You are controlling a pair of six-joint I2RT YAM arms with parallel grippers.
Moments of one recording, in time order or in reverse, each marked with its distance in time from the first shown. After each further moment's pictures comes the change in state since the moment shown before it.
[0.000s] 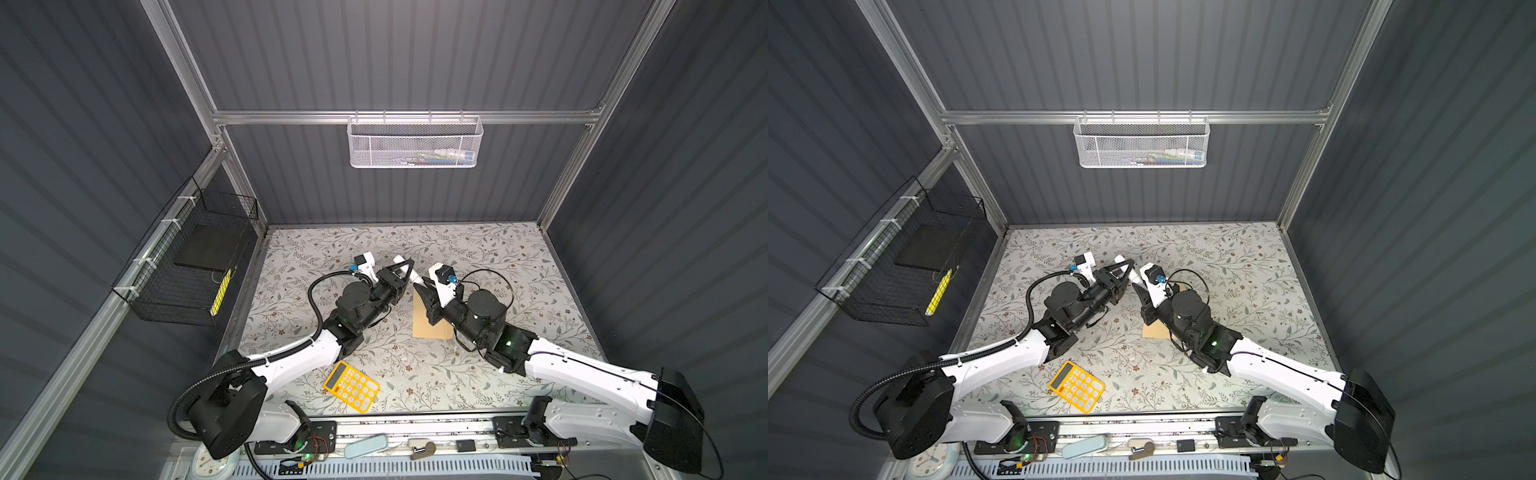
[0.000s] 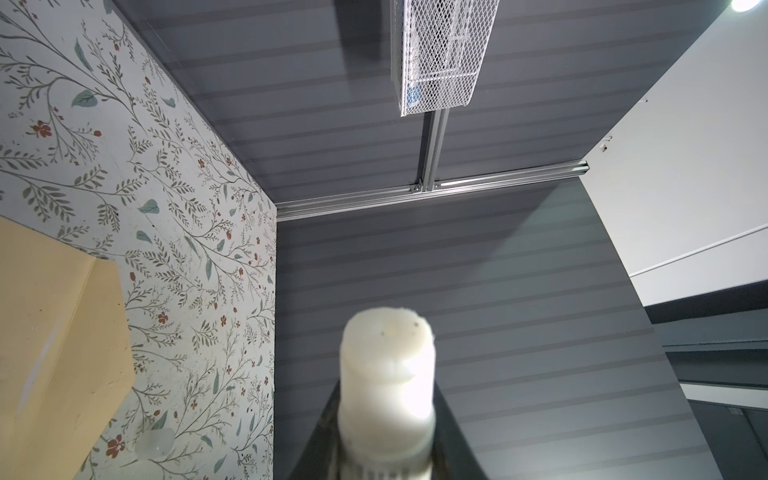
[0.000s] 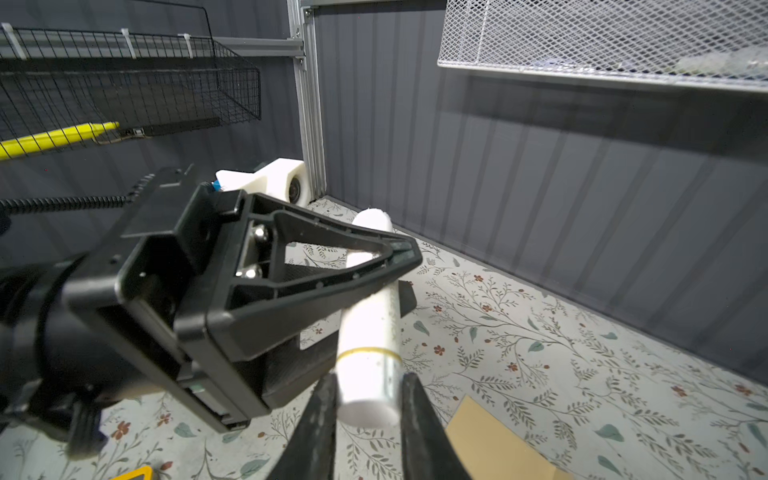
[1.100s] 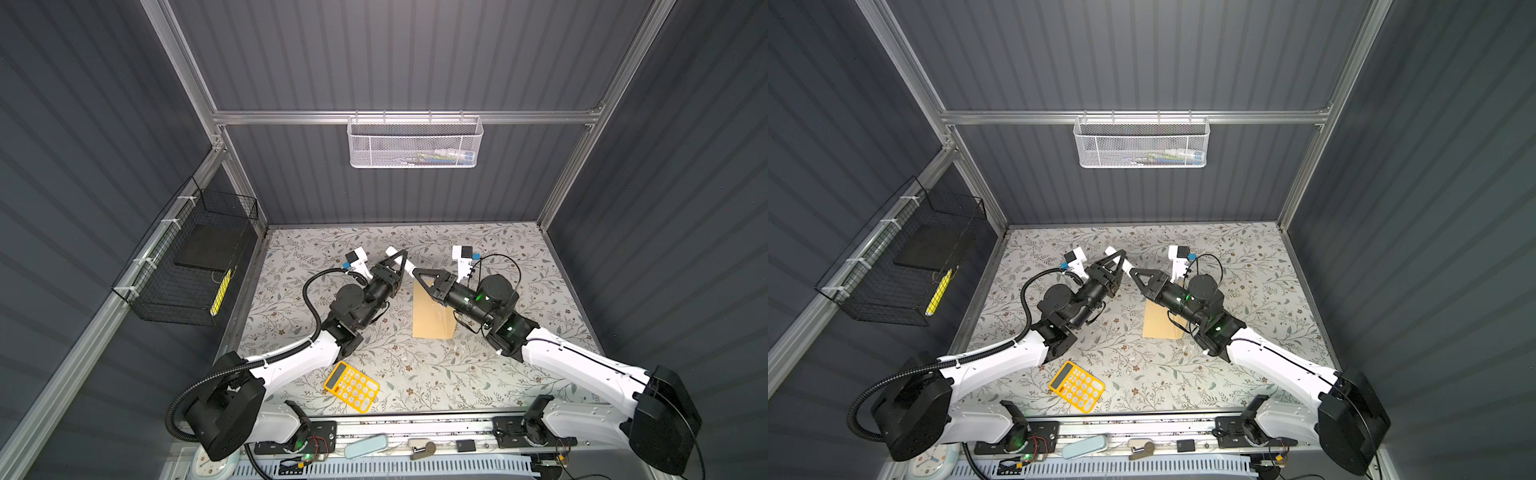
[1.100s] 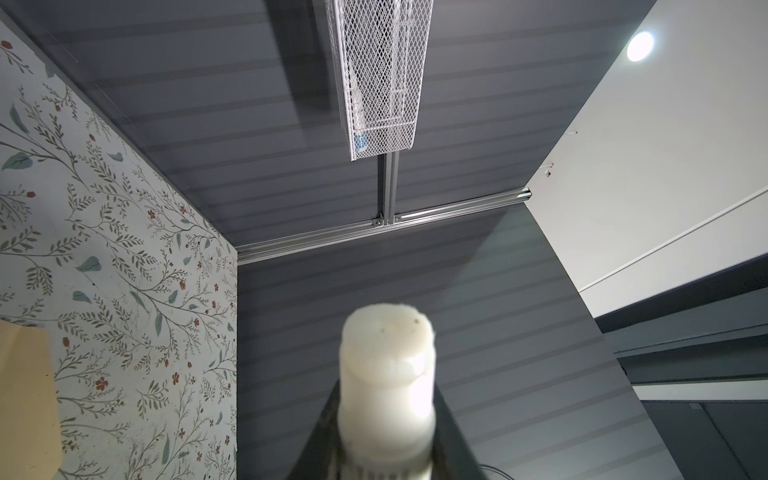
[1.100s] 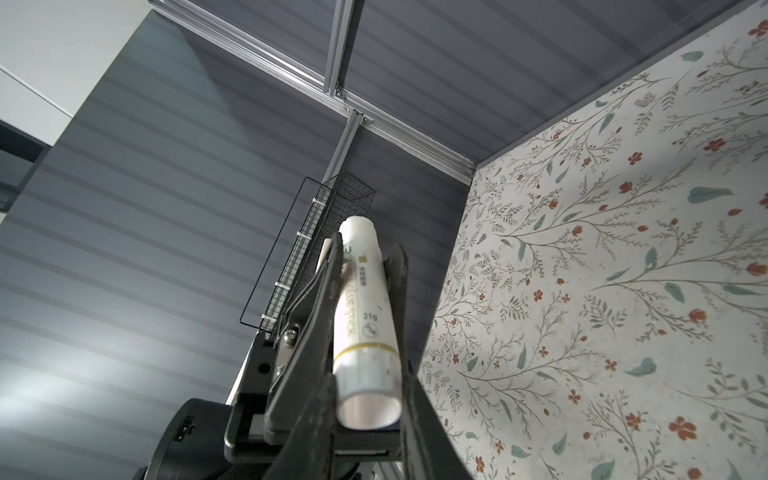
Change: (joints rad) left arm 0.000 -0.009 -0.006 0.130 -0.089 0.034; right arm -0.197 0.059 0.006 0.190 -0.431 1.101
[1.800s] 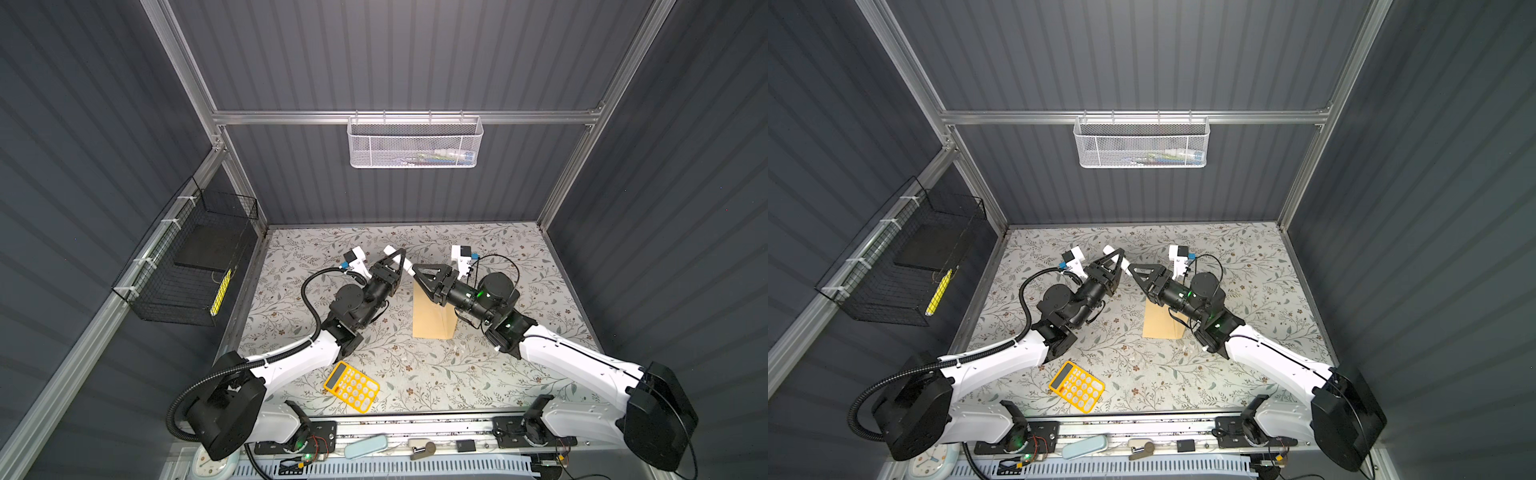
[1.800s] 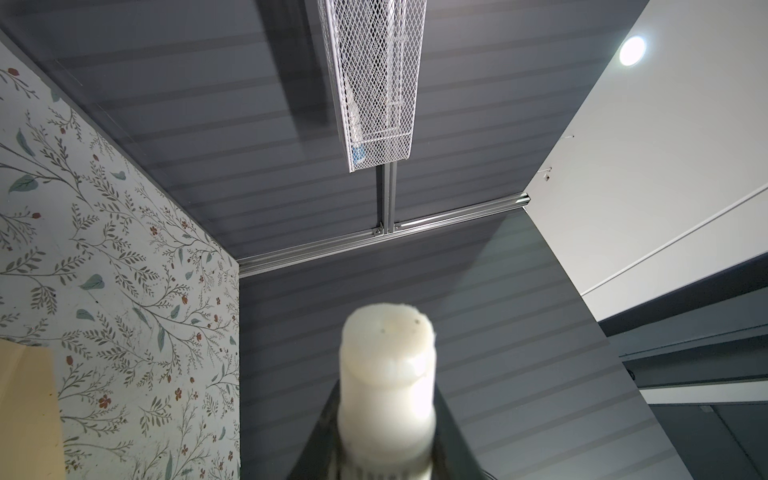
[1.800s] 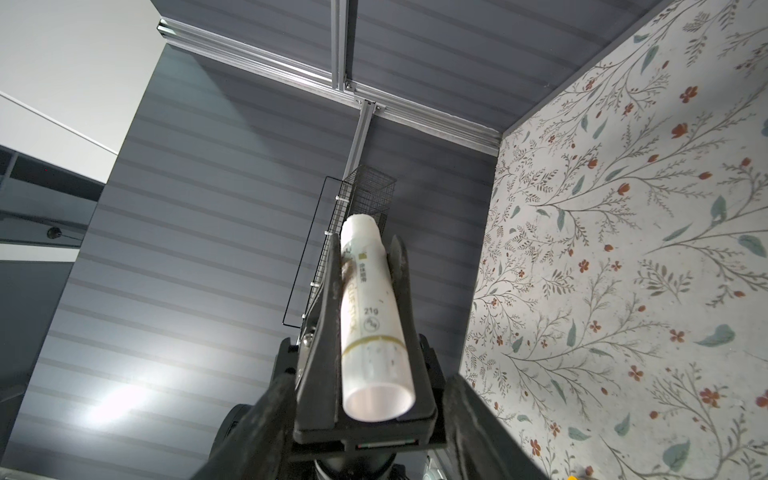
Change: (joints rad) left arm 0.000 0.002 0.000 0.007 -0.020 0.019; right arm -0.024 0.022 -0.008 0.066 -0.077 0.131
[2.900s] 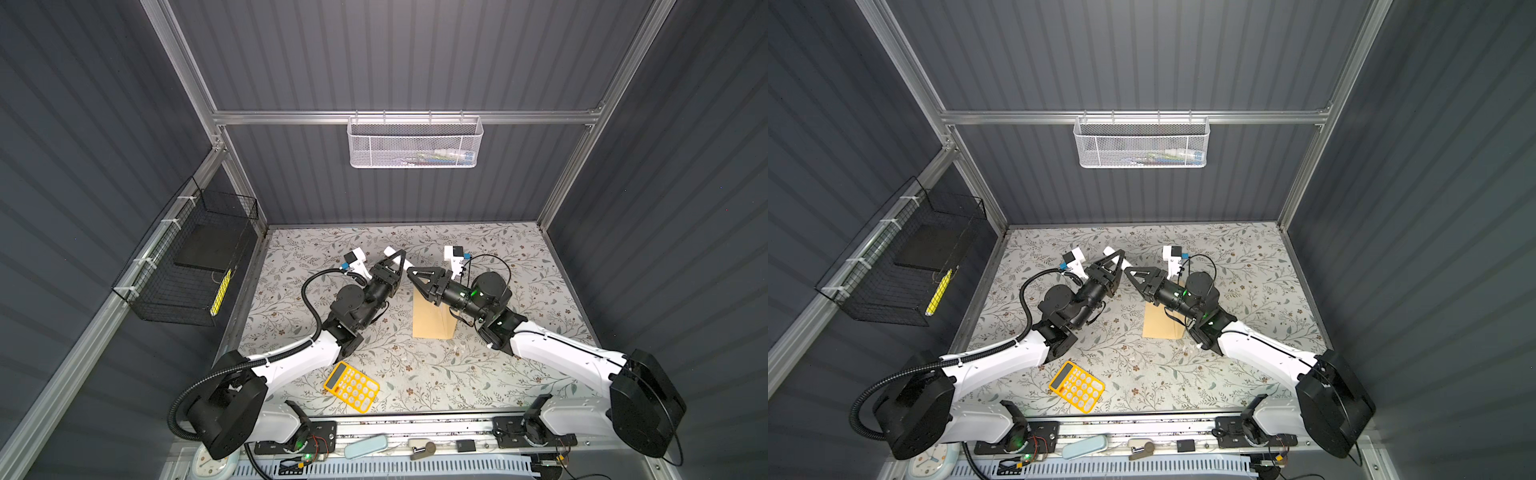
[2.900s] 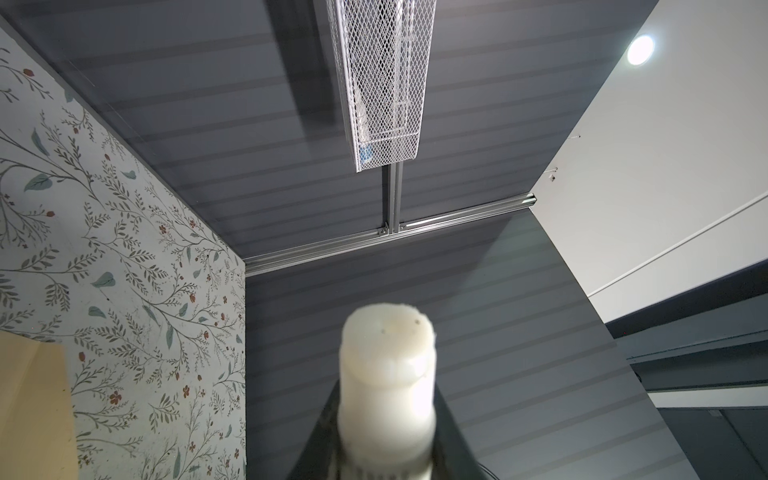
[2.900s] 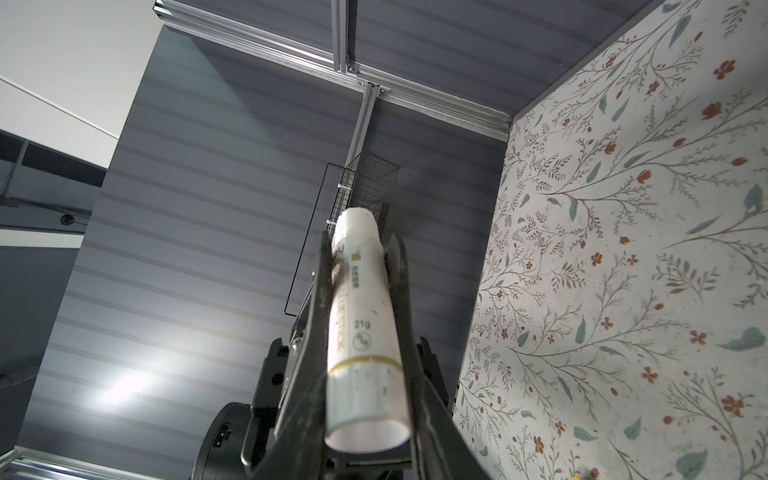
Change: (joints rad) left arm -0.001 0.006 -0.008 0.001 -0.003 0.000; right arm -0.003 0.081 0.005 0.087 -0.046 0.010
